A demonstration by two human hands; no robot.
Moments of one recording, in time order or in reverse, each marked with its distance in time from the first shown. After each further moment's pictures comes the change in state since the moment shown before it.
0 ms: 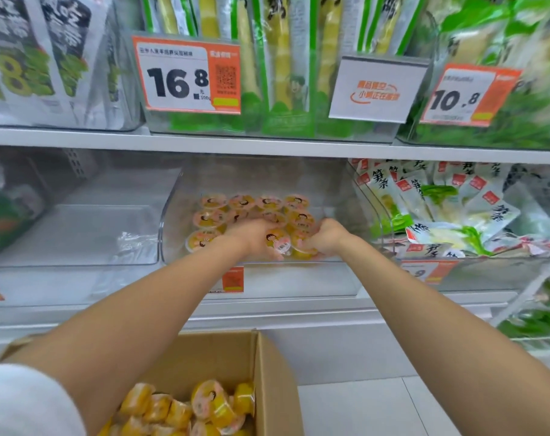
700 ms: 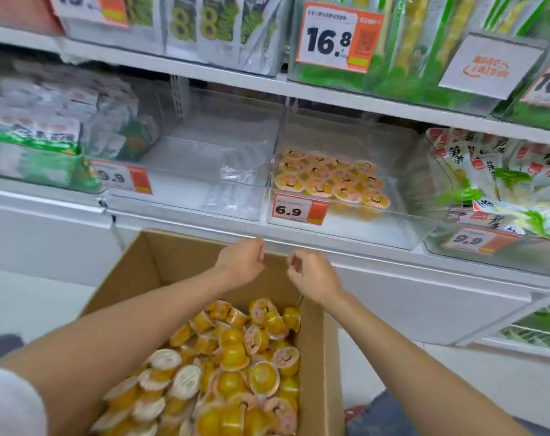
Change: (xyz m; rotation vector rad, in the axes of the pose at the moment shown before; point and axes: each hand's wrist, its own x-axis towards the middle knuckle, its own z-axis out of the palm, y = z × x) left_hand -0.219 -0.061 0.090 -0.303 0.156 -0.331; right_hand -0.162 0.002 0.182 -0.300 0.010 -0.479
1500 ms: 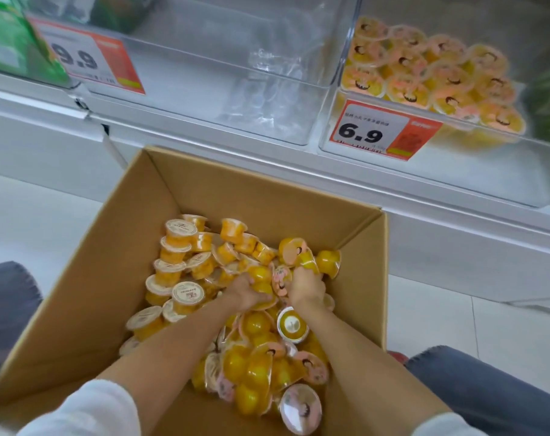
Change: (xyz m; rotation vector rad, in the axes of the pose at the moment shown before) left_hand -0.054 -0.127 0.206 -0.441 -0.520 -0.688; right_hand -0.019 0.036 0.200 -0.302 -0.478 0.428
